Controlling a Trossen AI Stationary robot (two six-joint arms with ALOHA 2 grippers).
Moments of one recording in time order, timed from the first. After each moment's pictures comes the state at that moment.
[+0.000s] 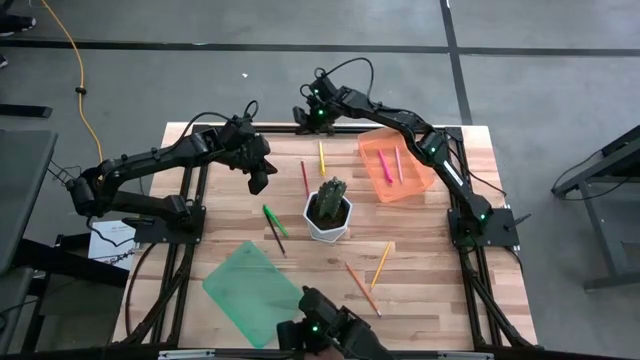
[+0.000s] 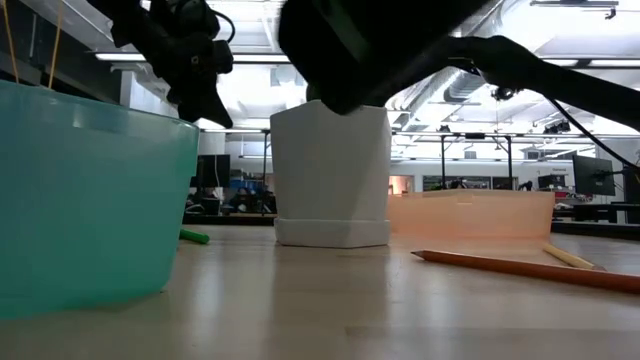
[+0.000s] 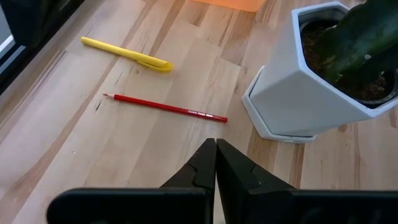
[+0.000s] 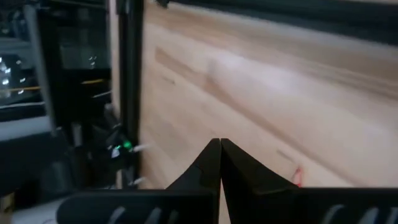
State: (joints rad) left arm 0.68 1.16 0.84 -0.53 0.31 0.05; right arm -0.64 2.50 2.24 -0.56 -0.61 0.91
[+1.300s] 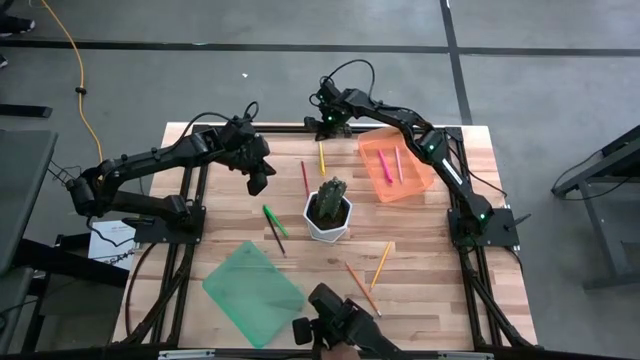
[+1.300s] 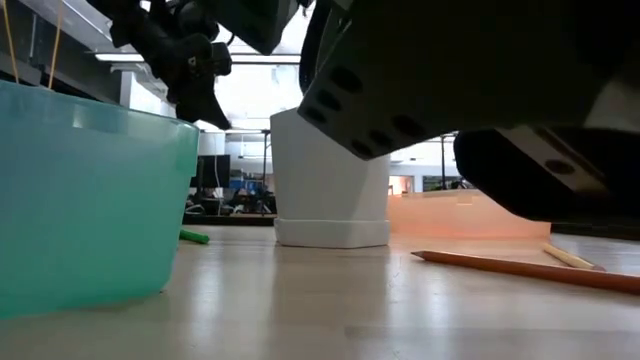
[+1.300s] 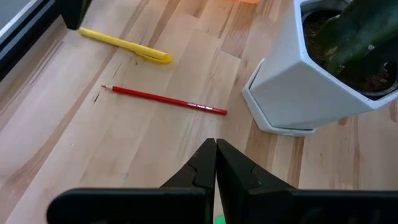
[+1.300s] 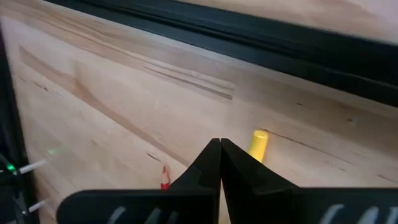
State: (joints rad) left arm 0.68 1.16 0.84 -0.55 0.31 0.05; right arm -0.69 2.54 2.24 -0.82 -0.44 0.73
